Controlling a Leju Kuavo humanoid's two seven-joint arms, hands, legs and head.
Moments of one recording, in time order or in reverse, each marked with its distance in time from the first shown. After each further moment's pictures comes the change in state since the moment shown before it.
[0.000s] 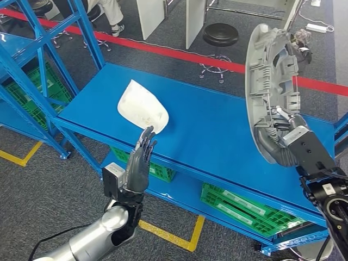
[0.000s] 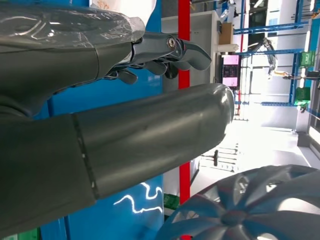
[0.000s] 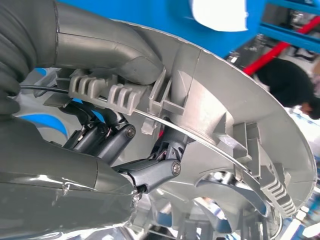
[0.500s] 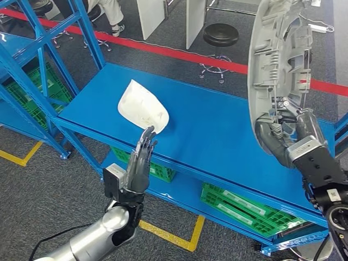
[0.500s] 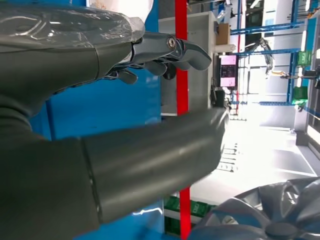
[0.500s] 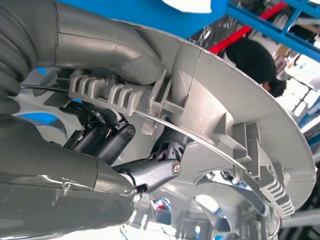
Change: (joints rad) left arm 0.000 -0.005 0.000 0.002 -0.028 0.008 0.000; right arm 0.014 0.011 -0.012 -0.137 0.122 -0.057 -0.013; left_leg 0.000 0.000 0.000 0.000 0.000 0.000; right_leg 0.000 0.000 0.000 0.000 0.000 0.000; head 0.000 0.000
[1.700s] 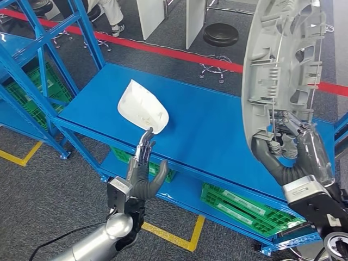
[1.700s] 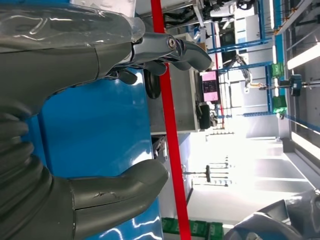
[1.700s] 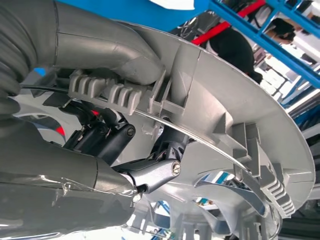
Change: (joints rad) left arm 0.030 -0.031 0.002 0.000 -0.151 0.084 -0.039; right arm 0.104 0.016 -0.002 -0.161 0.130 -0.026 -0.020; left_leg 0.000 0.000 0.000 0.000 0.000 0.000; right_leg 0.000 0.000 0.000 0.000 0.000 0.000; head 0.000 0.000
